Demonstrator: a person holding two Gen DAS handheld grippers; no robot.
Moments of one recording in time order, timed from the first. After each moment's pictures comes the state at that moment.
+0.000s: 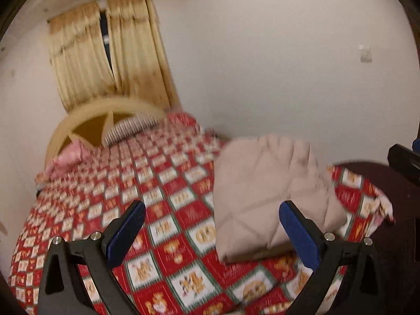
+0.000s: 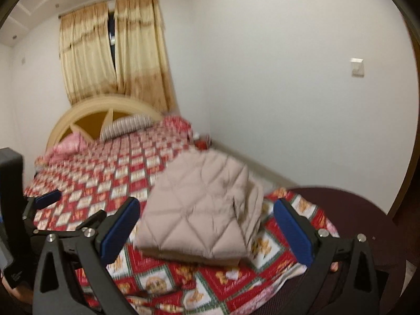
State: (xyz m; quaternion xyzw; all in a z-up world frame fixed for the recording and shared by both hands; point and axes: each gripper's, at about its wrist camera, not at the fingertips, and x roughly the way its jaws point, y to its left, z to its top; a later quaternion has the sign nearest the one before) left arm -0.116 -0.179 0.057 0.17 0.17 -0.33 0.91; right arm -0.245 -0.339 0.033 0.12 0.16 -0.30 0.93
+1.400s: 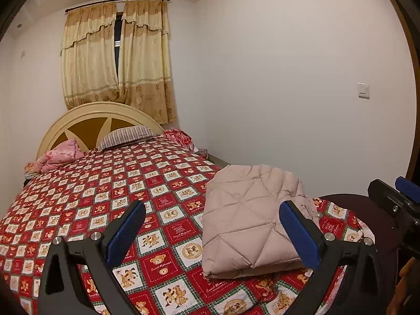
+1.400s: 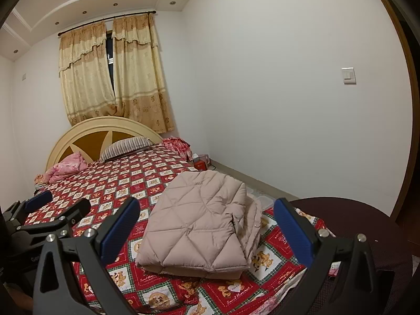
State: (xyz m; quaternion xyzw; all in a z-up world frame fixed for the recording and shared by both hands) left arm -0.119 -0.161 0.075 0.09 0.15 -0.36 0.92; right arm -0.253 -0.339 0.031 0.12 0.11 -0.31 0.94
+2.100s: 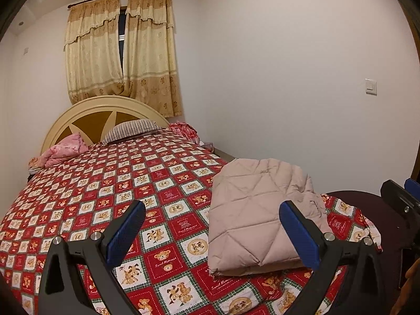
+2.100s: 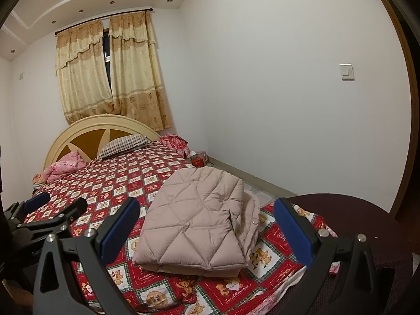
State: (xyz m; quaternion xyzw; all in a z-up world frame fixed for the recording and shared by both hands) left arm -0.106 -0.163 0.067 0.09 0.17 -0.34 0.92; right arm -0.251 -0.344 0.025 0.13 0.12 -0.31 0.93
